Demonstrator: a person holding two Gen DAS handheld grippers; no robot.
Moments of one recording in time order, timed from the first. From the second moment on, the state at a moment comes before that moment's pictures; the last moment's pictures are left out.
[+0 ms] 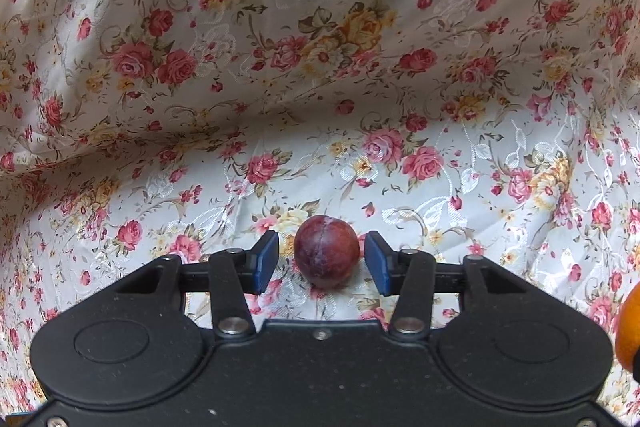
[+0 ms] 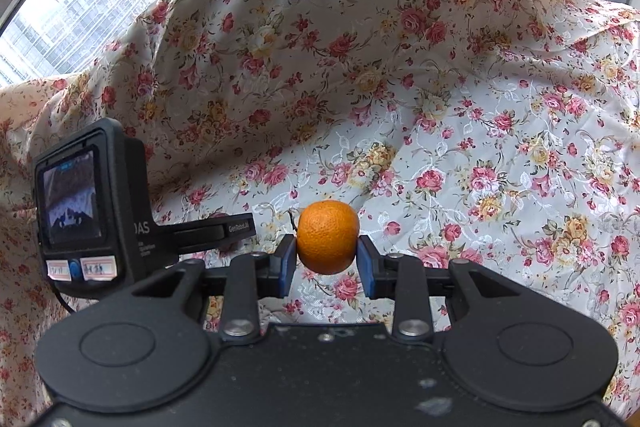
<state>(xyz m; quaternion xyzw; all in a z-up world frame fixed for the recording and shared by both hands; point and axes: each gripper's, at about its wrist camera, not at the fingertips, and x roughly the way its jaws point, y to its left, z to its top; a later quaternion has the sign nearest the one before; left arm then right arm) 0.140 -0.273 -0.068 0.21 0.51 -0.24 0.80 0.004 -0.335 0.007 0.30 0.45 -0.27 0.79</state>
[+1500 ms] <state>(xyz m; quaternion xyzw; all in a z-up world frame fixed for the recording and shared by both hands) 0.042 -0.061 0.026 0.12 0.51 -0.08 0.84 0.027 -0.210 0.031 0.21 0.51 -0.13 0.82</state>
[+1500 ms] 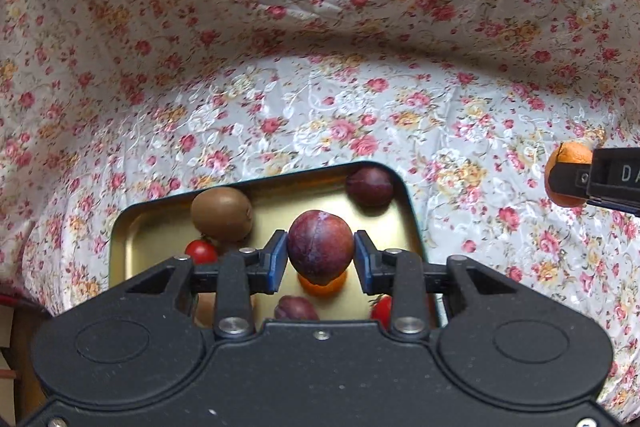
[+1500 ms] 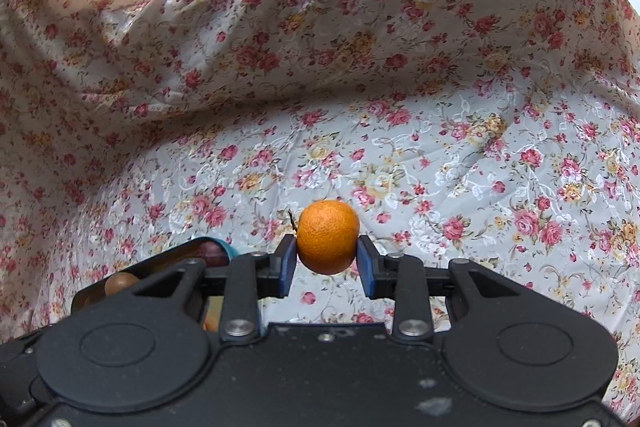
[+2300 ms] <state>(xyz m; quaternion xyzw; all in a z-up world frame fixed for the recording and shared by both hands) 0.060 0.039 -0.002 0.02 0.59 0.00 0.81 0.051 -0.088 -0.004 0.12 0.56 -0.04 0.82</state>
